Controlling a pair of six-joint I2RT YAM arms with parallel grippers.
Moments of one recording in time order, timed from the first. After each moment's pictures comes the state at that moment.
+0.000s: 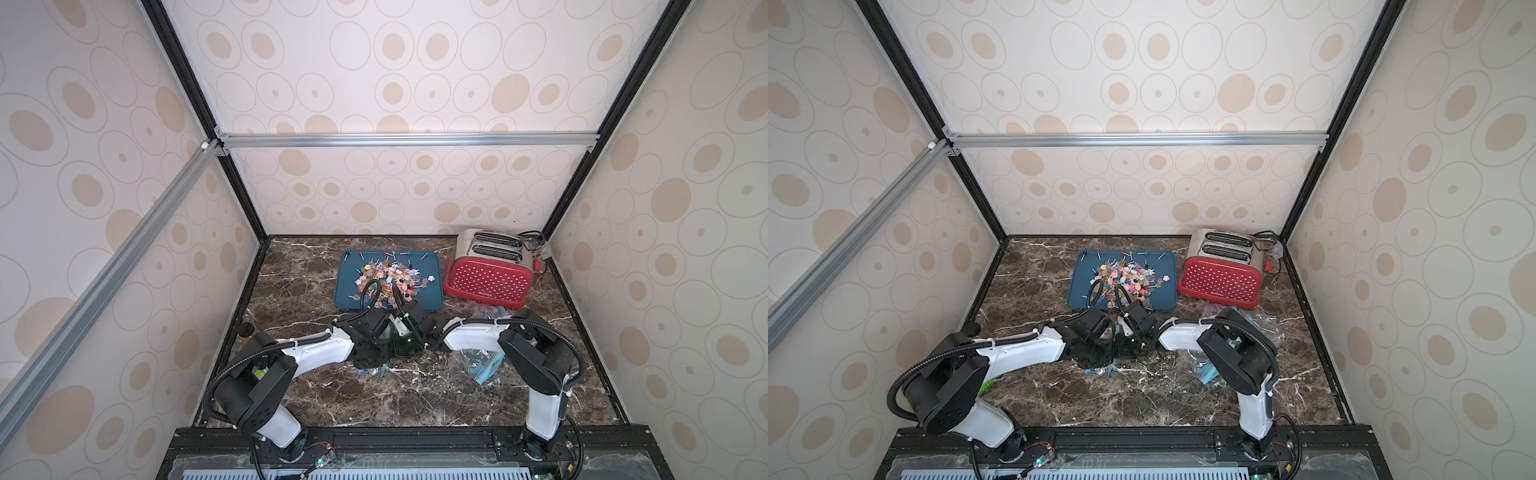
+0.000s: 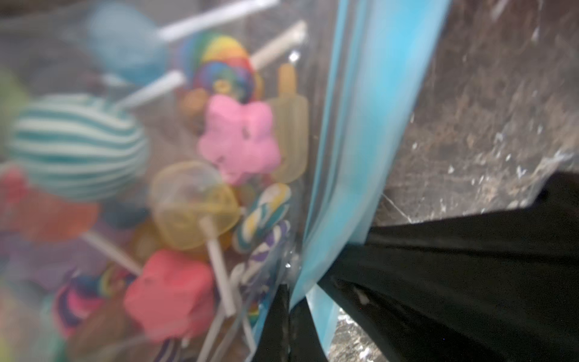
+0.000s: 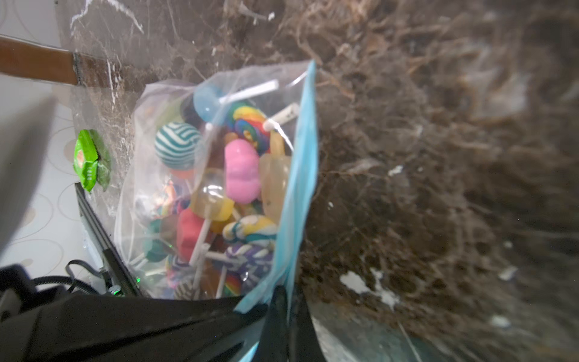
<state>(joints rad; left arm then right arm) -0.71 1.53 0.76 -0.44 0.09 -0.81 0.86 1.90 1.05 -0.15 -0.34 0.75</state>
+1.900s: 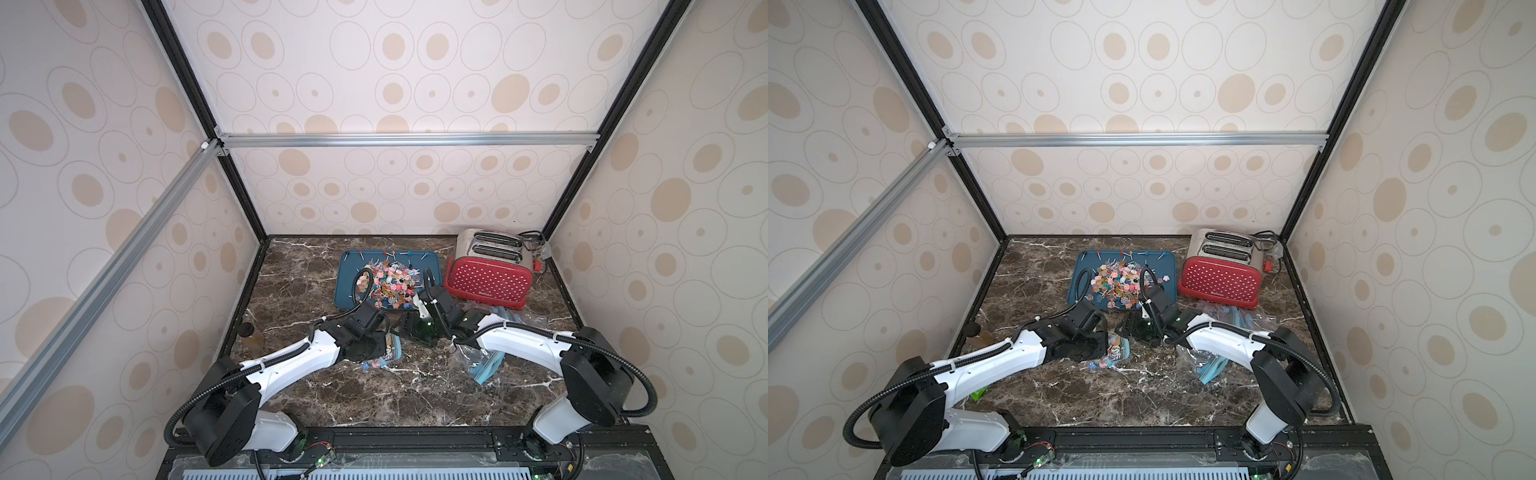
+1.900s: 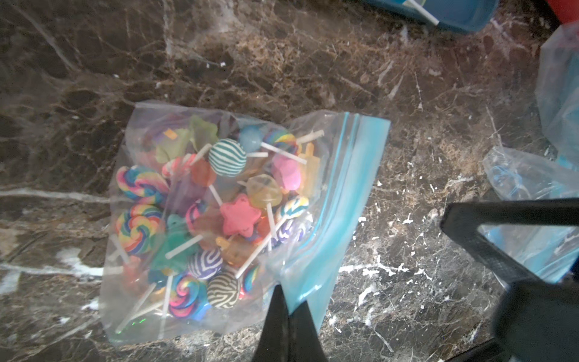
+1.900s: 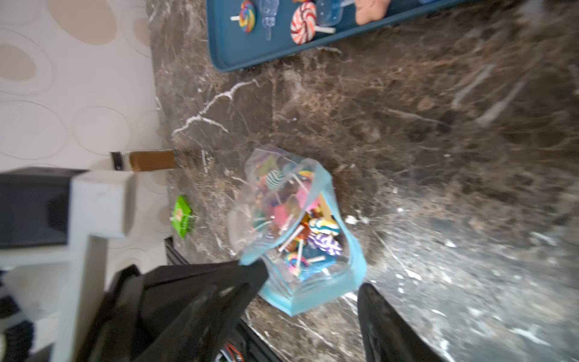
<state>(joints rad) -0.72 1.36 0.81 -0.54 0.03 -0.79 0.78 1.60 0.98 -0.16 -0.34 1.03</state>
